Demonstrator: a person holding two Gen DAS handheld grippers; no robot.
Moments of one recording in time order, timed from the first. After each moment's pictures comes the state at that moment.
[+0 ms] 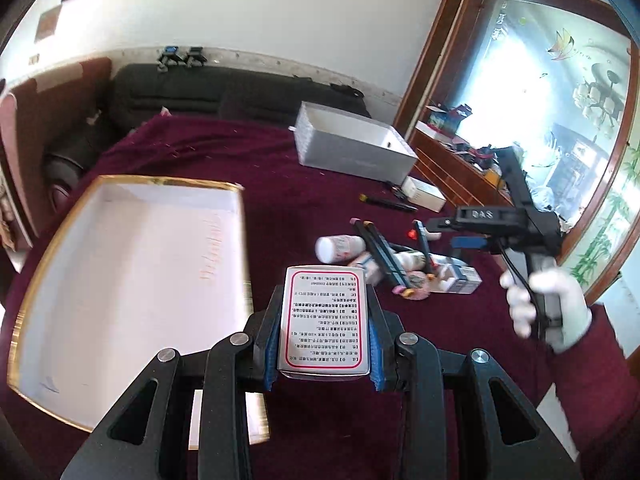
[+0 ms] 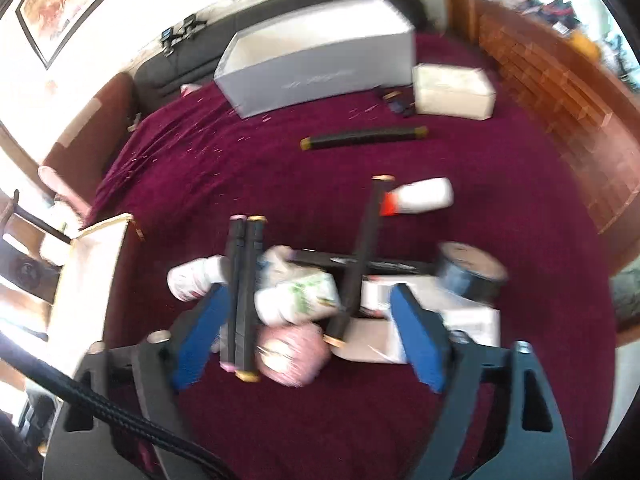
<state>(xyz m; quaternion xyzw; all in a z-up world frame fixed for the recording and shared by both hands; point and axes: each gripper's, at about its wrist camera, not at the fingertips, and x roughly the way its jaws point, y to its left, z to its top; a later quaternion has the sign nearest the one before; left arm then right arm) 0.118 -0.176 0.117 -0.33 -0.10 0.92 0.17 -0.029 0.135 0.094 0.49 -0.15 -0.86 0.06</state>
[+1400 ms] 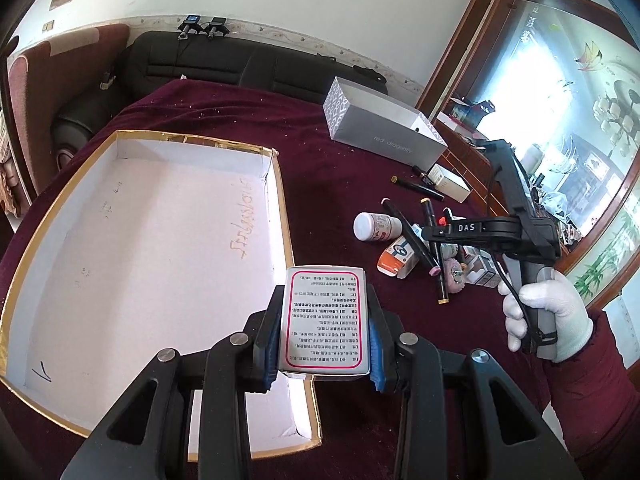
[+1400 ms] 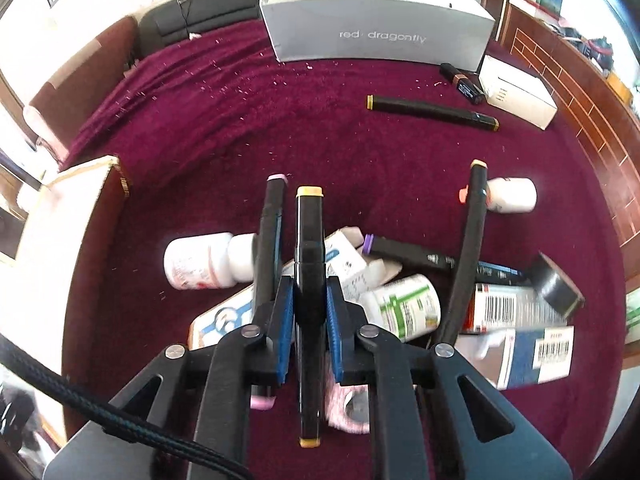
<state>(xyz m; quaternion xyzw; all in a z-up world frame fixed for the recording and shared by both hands) 0.107 -0.201 0.080 -0.37 -0.13 0.90 0.16 -0.034 0.060 0.060 0.51 -0.05 -0.86 0.05</state>
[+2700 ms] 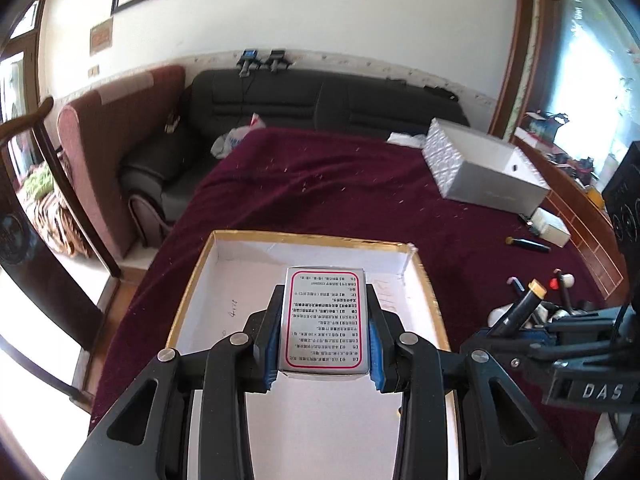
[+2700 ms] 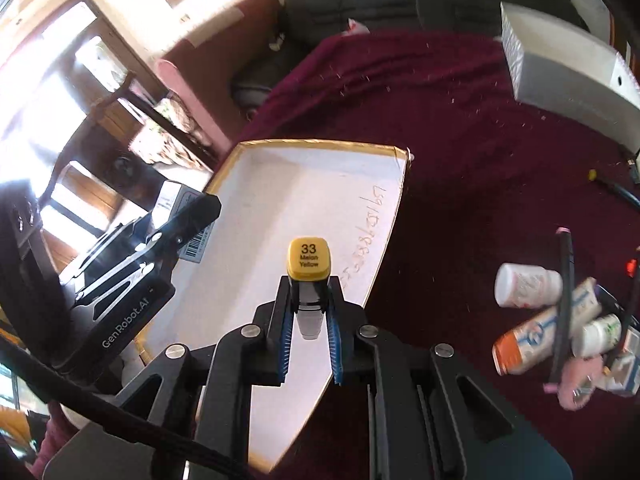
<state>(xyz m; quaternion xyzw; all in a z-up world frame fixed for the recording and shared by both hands) -0.010 -0.283 0.094 -0.36 -0.06 0.93 0.02 -0.045 -0.129 0.083 0.53 -0.05 -0.81 0.26</state>
